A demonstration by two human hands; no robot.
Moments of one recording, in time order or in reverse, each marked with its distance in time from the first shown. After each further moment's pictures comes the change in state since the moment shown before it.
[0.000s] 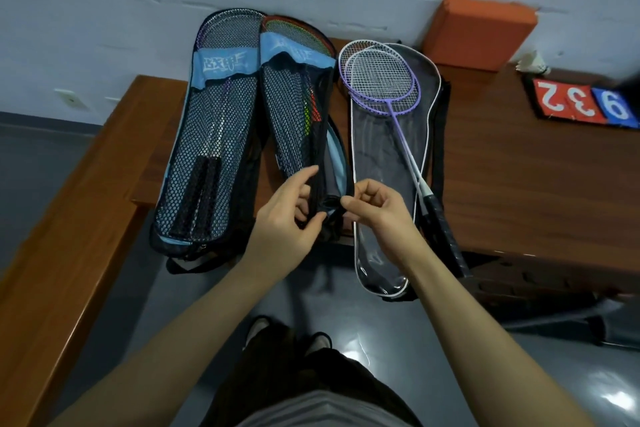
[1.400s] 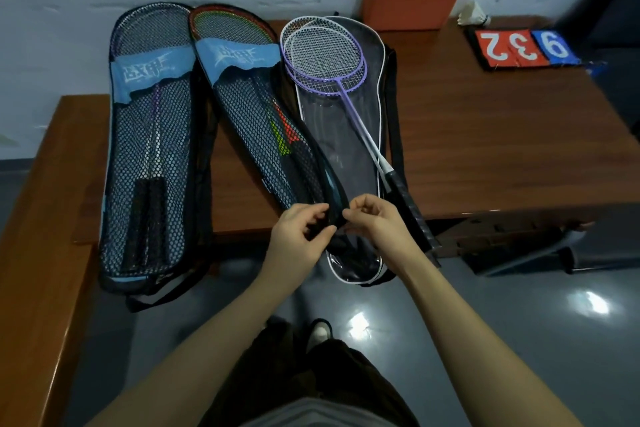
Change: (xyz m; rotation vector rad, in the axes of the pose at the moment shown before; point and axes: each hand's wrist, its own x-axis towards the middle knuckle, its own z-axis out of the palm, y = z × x) left_hand -0.004 -0.013 0.080 -0.168 -0.254 -0.199; right_hand -0.016 0.039 -0.055 0.023 0.291 0.170
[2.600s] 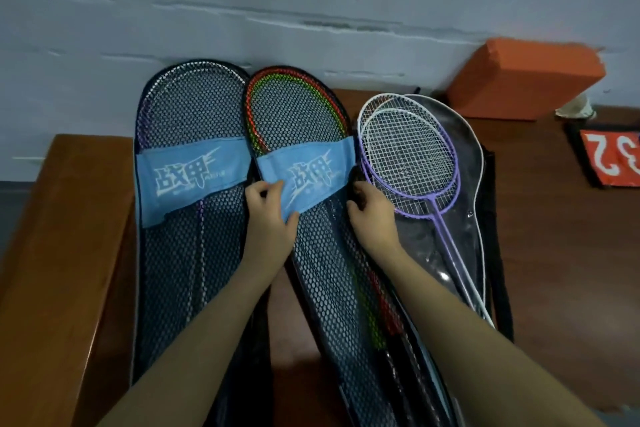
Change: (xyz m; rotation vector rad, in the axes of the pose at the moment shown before) left_hand 0.306 -0.131 -0.131 0.252 0.132 -0.100; right_hand 0.311 -0.087 0.147 -0.830 0.245 -0.167
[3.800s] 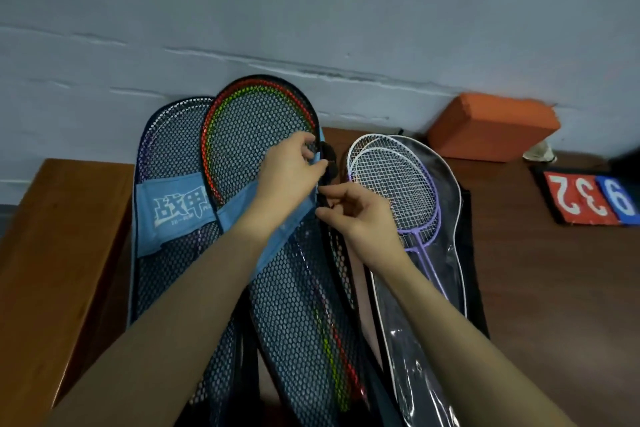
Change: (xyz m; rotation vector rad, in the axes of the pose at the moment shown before) left_hand 0.096 0.091 -0.044 -0.092 -0.029 0.019; right_hand -0.018 -0.089 -0.050 0.542 -0.175 -0.194
